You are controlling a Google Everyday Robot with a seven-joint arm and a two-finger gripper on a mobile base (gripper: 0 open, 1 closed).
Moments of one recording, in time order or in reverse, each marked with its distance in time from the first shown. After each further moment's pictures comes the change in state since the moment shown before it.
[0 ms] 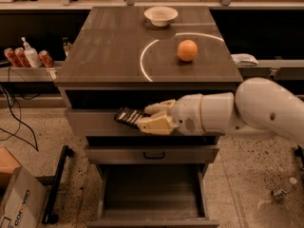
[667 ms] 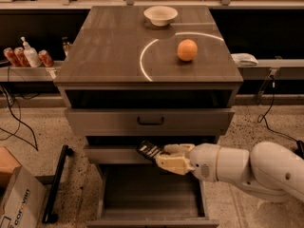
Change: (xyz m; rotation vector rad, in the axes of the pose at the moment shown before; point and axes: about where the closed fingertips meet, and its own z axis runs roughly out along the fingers) arm 0.128 -0.003 -0.016 0.095 -0.064 0.273
